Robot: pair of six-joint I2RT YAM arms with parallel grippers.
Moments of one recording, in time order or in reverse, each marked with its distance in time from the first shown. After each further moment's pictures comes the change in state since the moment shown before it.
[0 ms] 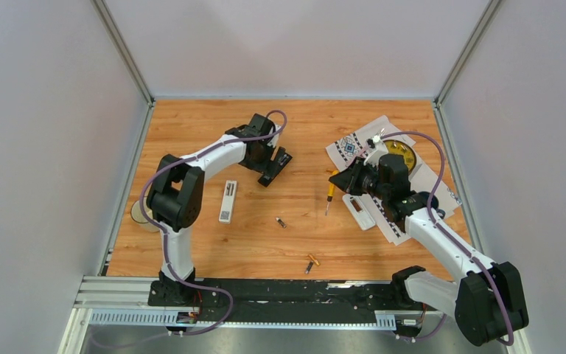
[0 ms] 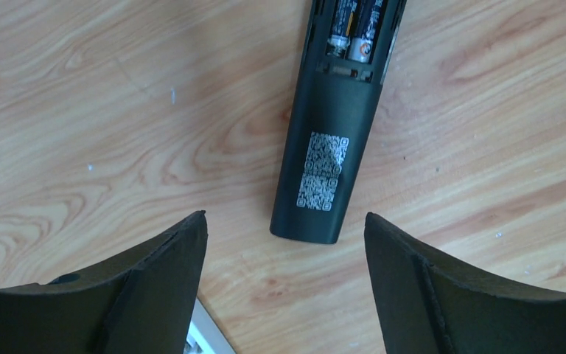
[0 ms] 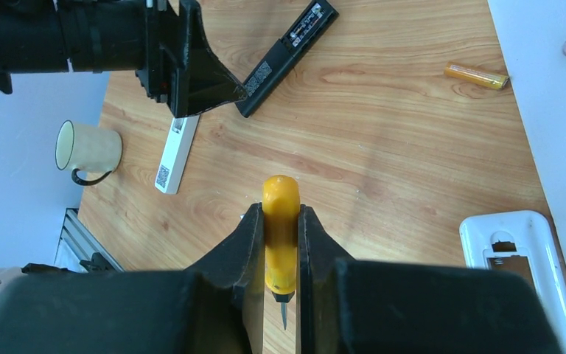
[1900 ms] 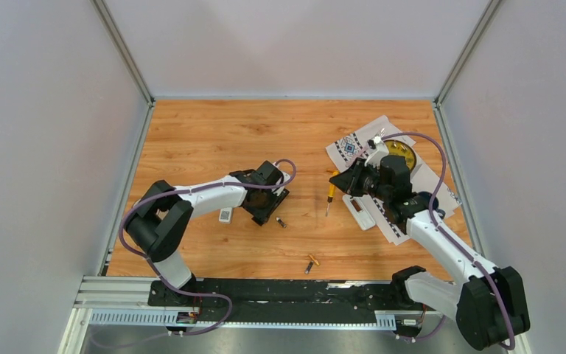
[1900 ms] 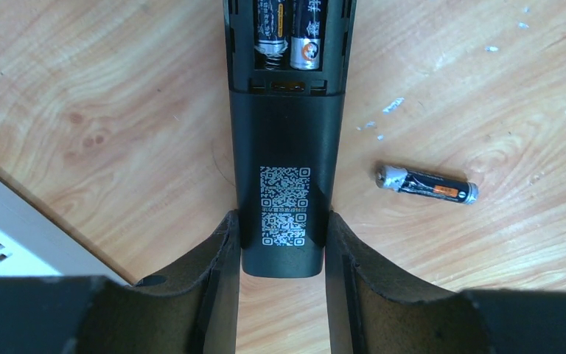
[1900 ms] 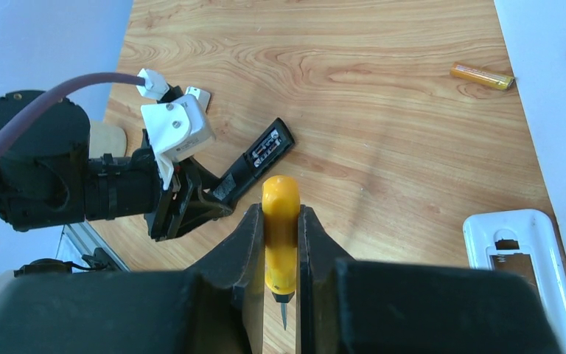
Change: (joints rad) left arm -0.235 -0.235 -0.437 0.059 -0.020 -0.041; right arm 0.000 -0.020 -0.004 -0.006 -0.010 -0.010
